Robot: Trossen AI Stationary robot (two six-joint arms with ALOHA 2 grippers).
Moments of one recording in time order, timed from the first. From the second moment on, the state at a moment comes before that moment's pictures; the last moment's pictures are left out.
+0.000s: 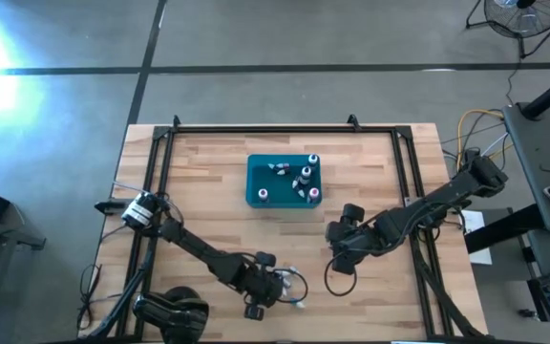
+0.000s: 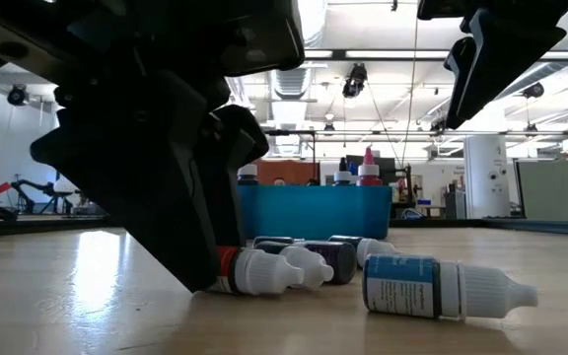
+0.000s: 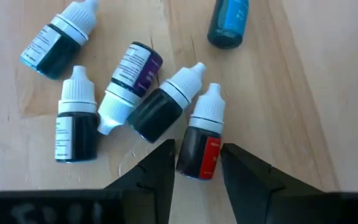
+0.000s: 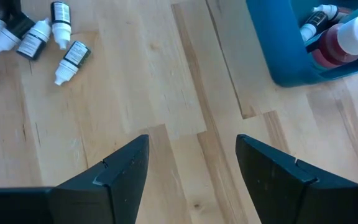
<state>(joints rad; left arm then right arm) -0.51 2.02 1.35 -0.36 -0.09 -0.31 0.46 1.48 1.07 -0.82 0.37 0.68</state>
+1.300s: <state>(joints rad) -0.46 1.98 1.35 -0.62 -0.22 -0.50 0.46 1.48 1.06 -0.86 0.43 0.73</state>
